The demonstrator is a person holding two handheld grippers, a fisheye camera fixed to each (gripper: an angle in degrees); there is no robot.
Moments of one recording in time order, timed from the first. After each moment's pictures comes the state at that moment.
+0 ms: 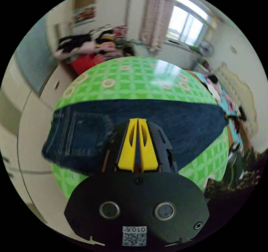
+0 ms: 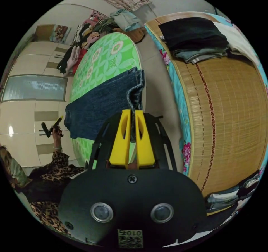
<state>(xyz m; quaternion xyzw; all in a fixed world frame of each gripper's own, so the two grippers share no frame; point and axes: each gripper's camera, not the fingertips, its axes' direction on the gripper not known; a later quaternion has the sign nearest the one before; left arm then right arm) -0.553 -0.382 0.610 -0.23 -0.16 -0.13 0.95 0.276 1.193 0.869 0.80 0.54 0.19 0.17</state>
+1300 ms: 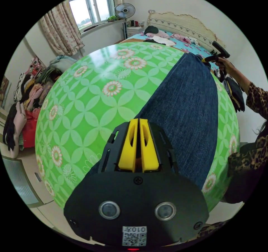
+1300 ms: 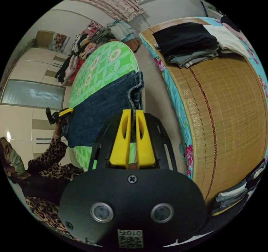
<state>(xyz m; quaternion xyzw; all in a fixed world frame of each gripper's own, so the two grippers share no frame) -0.511 -0.515 0.796 -0.32 0.02 0.17 0.93 0.310 1.187 0.896 0.82 0.54 0.17 0.10</state>
